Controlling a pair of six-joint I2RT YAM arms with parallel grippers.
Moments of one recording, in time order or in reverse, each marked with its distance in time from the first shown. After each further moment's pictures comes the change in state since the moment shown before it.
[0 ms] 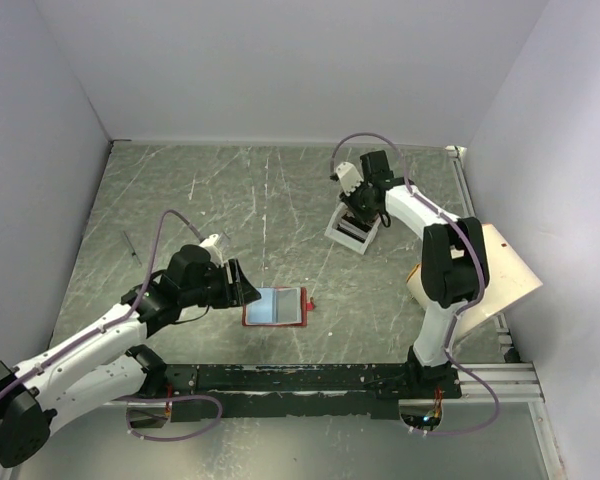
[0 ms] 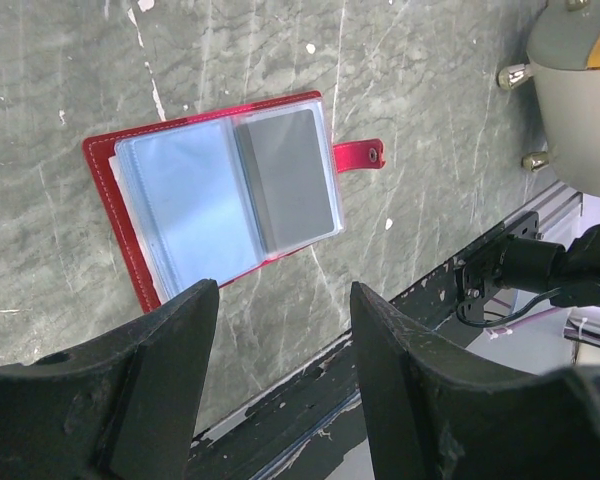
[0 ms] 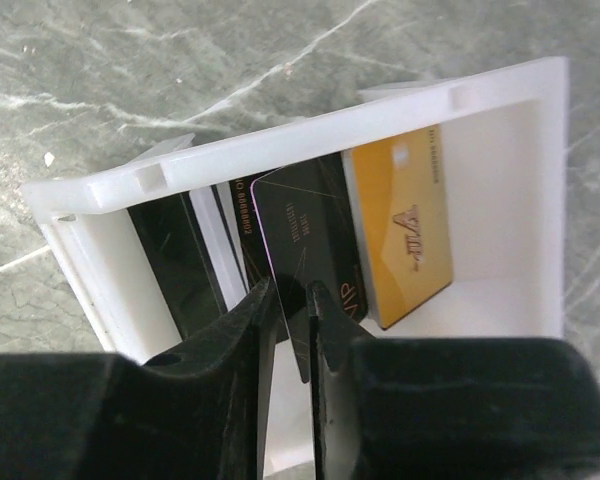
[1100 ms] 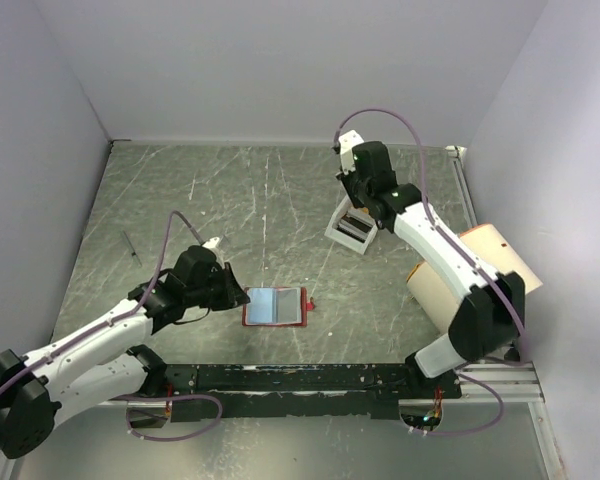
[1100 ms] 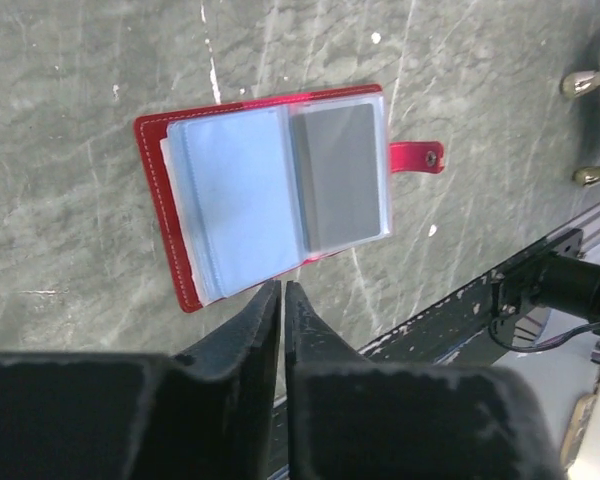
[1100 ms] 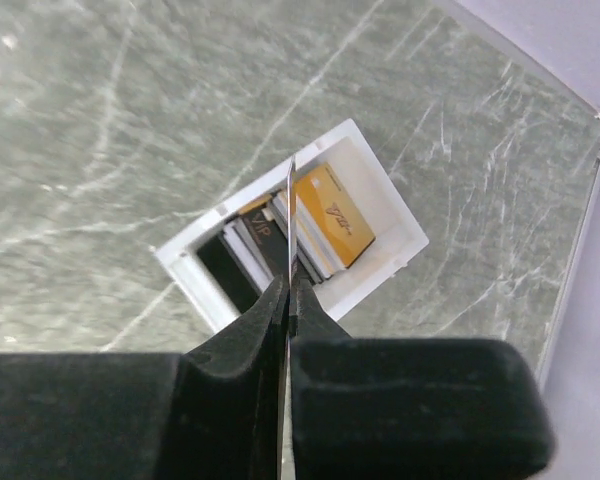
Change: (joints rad) left arm 0.000 0.050 -0.004 -0.029 -0.053 -0.016; right arm 0.181 -0.352 -0.029 0.038 0.355 0.311
